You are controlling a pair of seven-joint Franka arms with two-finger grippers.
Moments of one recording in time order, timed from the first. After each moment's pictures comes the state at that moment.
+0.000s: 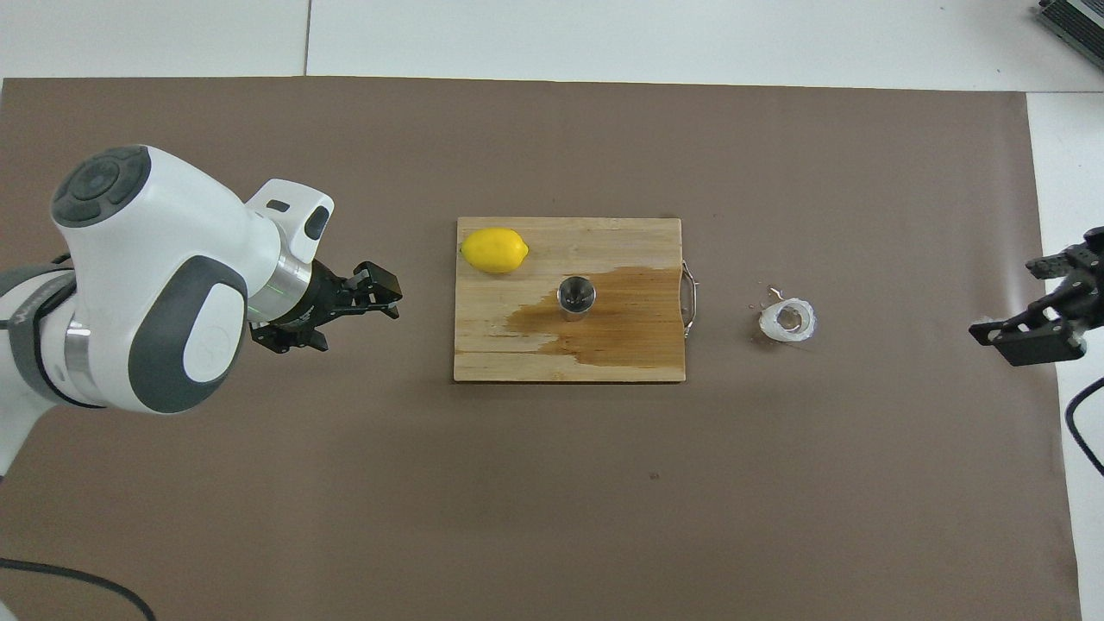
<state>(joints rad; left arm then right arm) -0.38 0.10 0.08 -1.87 -0.22 1.85 -0.50 -0.14 -0.10 0.01 -1.81 0.15 1.74 -0.94</state>
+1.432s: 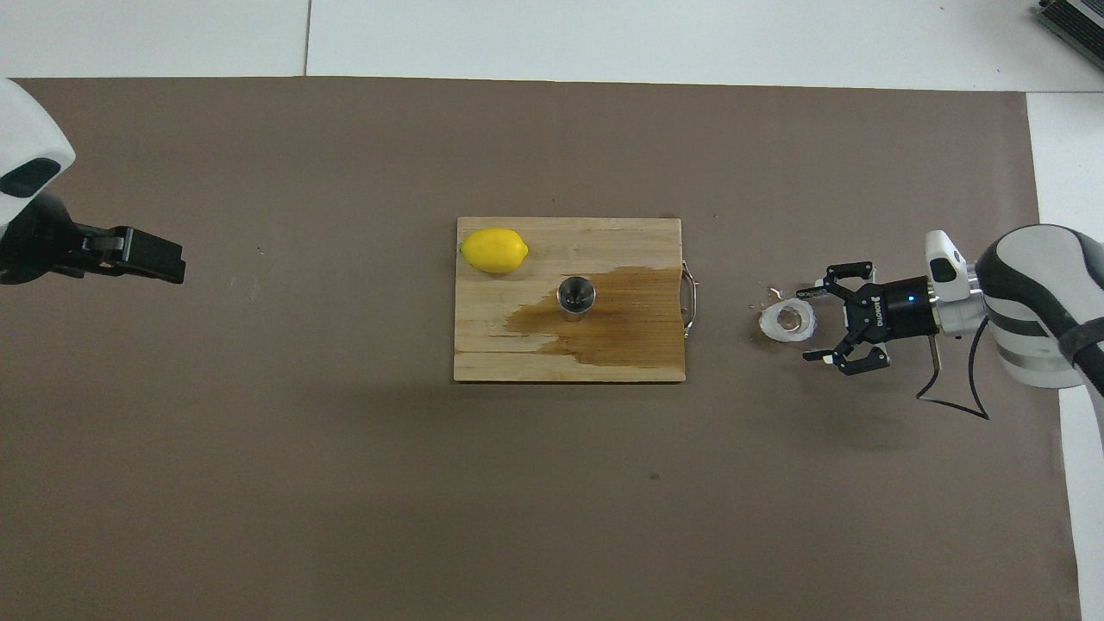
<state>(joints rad) -0.13 0.01 0.01 -1.58 -0.02 1.59 0.02 -0.26 0.42 0.01 -1.97 0.85 1.86 -2.17</state>
